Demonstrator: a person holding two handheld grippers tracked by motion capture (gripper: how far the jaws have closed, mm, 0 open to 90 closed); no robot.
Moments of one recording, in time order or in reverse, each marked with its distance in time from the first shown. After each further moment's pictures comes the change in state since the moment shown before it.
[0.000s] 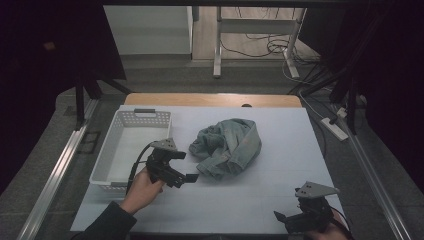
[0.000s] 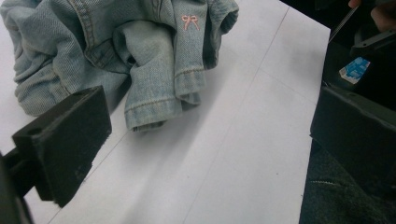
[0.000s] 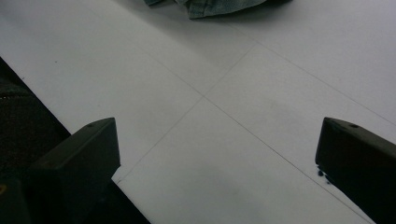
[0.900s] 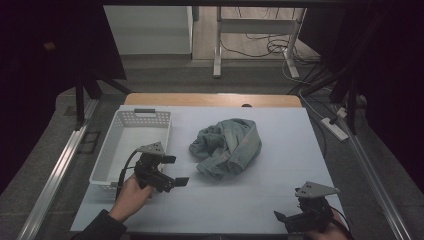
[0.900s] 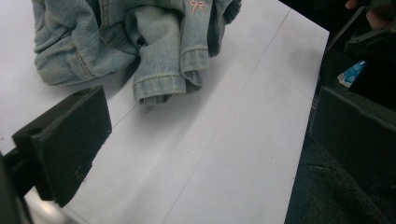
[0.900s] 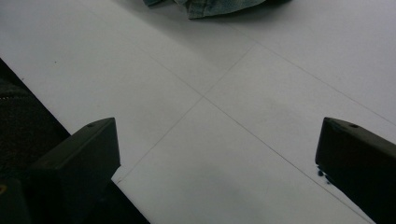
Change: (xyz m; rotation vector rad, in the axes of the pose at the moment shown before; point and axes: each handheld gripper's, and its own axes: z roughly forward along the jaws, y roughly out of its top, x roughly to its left) left arm -0.001 -0.021 -0.021 -0.018 0.019 -0.047; right arm 0.000 0.000 0.000 0.000 -0.002 0.002
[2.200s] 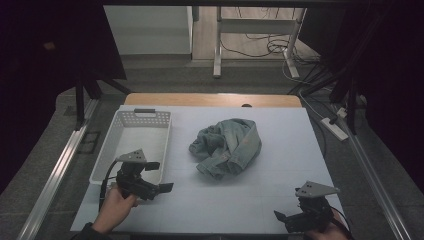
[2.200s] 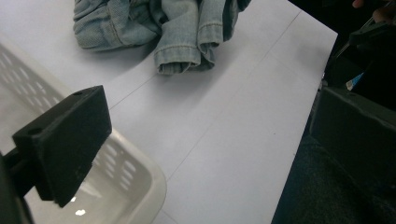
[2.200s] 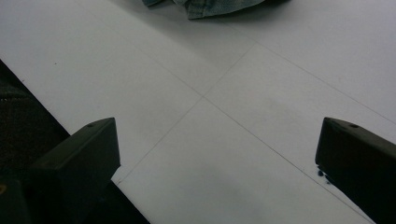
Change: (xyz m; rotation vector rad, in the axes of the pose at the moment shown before) left arm -0.001 -0.033 -0.032 -0.036 0.051 -0.056; right arm -0.001 0.000 0.000 -0.003 0.001 0.009
